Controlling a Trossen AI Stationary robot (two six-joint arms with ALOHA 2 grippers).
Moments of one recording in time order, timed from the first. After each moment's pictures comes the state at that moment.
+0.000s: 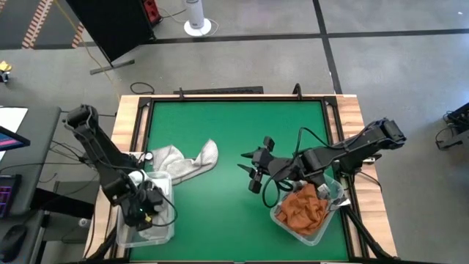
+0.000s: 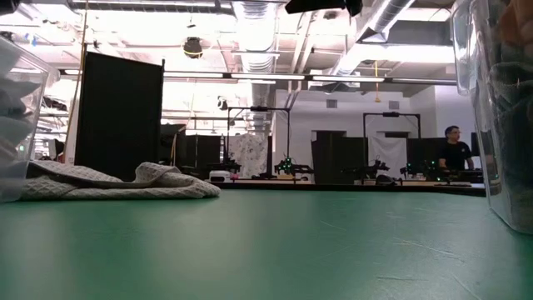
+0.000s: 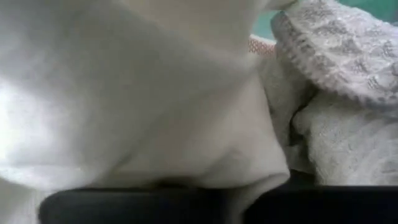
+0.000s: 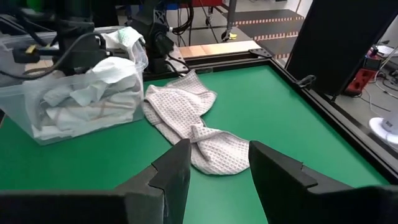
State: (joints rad) left arm -1.01 1.11 0.67 -0.77 -0.13 -1.25; right arm 0.33 1.49 1.21 -0.19 0.63 0.24
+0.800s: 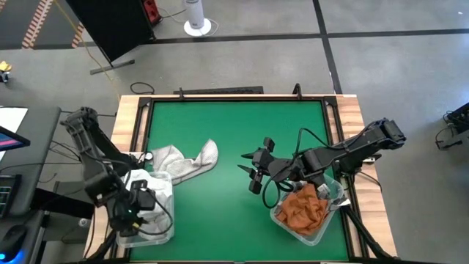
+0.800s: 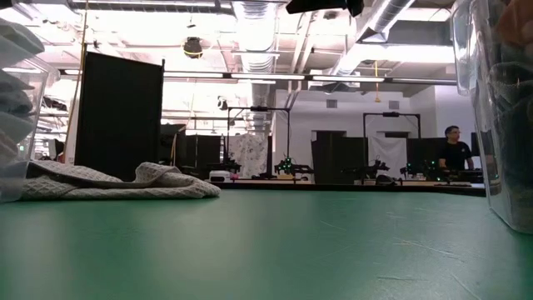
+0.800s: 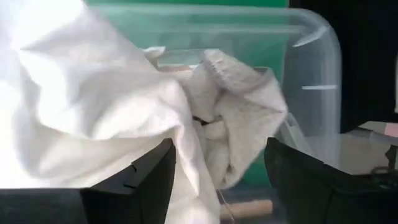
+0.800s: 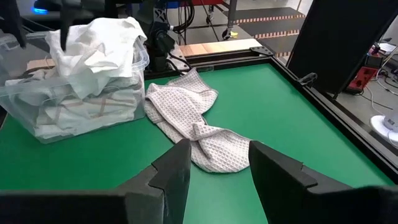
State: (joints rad) left arm -1.01 1.16 1.12 -1.11 -0.11 -1.06; right arm 0.34 1.49 1.21 -0.20 0.63 0.26
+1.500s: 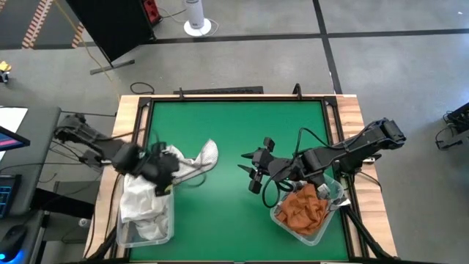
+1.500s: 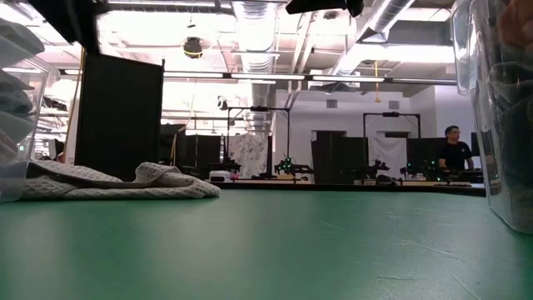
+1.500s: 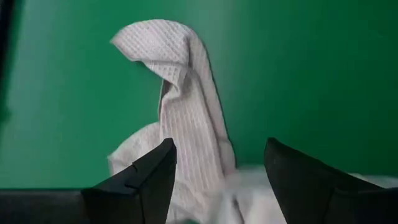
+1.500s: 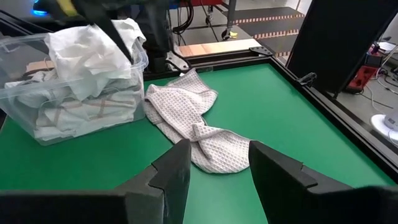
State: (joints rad) left arm -0.48 1.16 1.19 -1.28 -0.39 -0.58; right arm 0.33 1.49 1.21 -0.20 0.63 0.26
